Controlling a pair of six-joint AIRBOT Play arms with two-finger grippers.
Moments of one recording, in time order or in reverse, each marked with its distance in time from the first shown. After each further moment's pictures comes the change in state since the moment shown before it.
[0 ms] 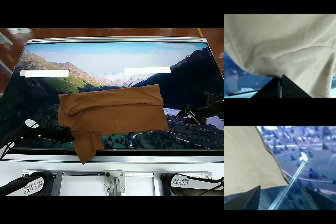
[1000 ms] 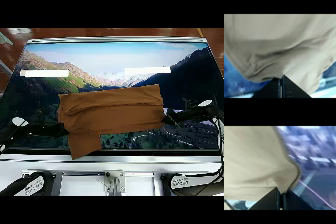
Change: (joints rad) left arm 0.102 0.113 0.063 -0.005 -0.056 0.127; right arm 0.150 -0.115 -0.093 0.180 -0.145 -0.068
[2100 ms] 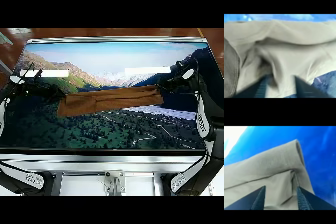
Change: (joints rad) left arm 0.038 -0.651 0.877 0.003 -0.137 -0.047; right arm 0.251 -0.307 0.631 -0.148 -0.263 0.174
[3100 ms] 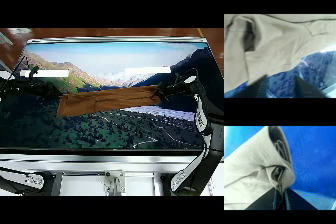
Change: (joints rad) left arm 0.010 0.097 0.020 -0.027 -0.175 0.011; right arm -0.074 -0.132 0.027 0.190 0.177 0.045
